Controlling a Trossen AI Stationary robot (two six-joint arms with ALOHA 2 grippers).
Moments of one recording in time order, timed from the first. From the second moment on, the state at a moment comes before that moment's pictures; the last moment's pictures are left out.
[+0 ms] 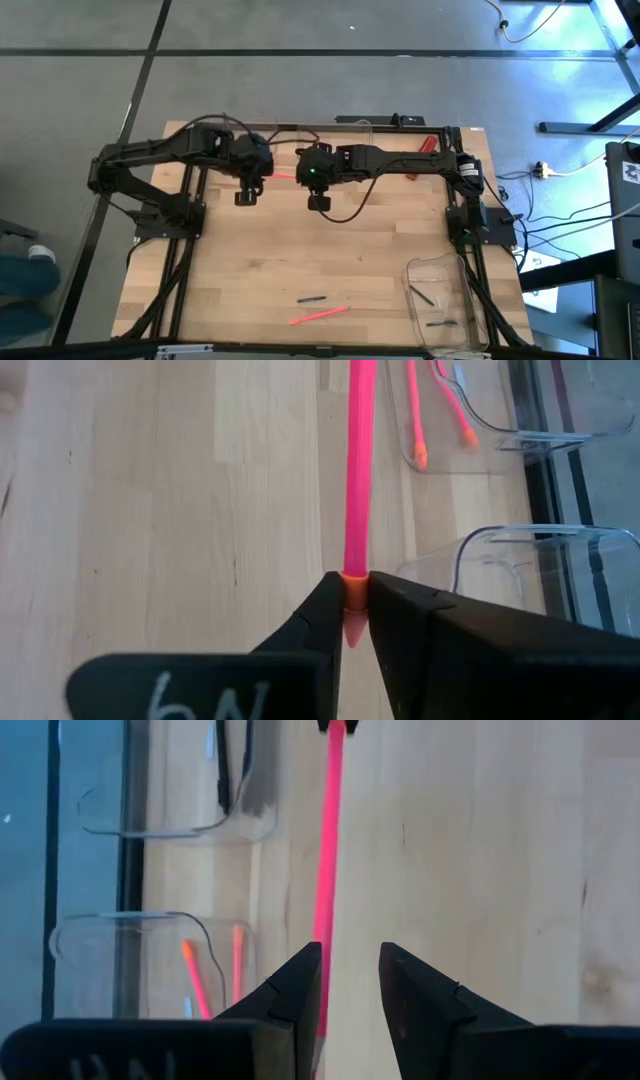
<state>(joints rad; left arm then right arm) 0.15 1.29 1.41 -1.25 -0.17 0.16 -0.08 2.01 1.86 -0.80 0.19 -0.17</state>
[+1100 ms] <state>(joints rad) 0.15 1.29 1.34 -1.23 -0.22 0.17 -0.08 2.01 1.86 -0.80 0.19 -0.17</state>
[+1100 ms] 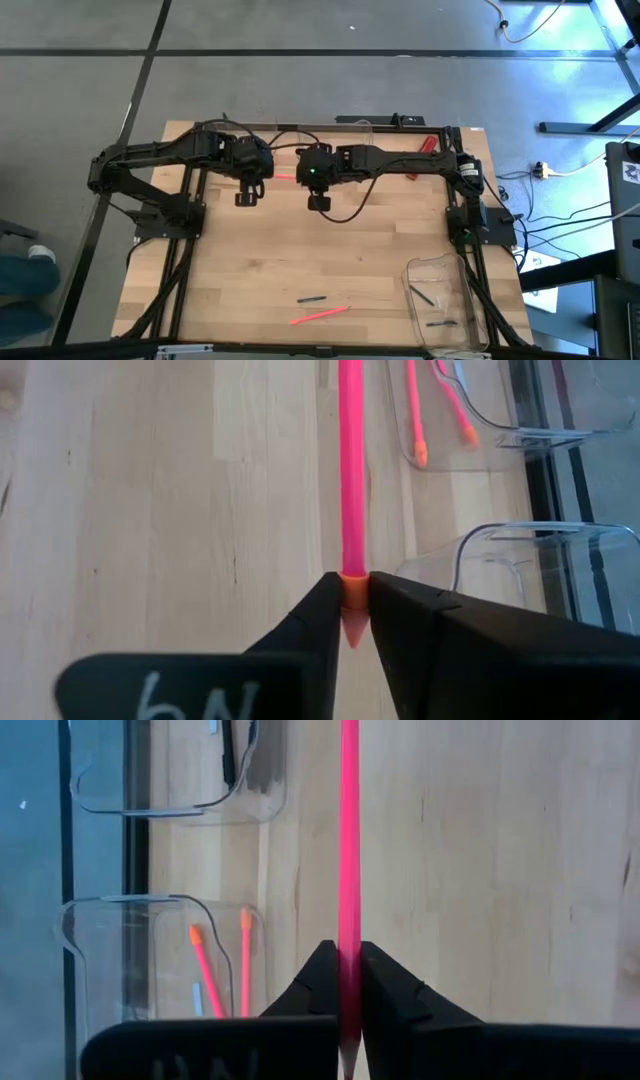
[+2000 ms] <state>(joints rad) 0.47 1.28 1.34 -1.40 -0.33 0.03 -0.12 2.00 2.00 -0.87 0.19 -0.11</state>
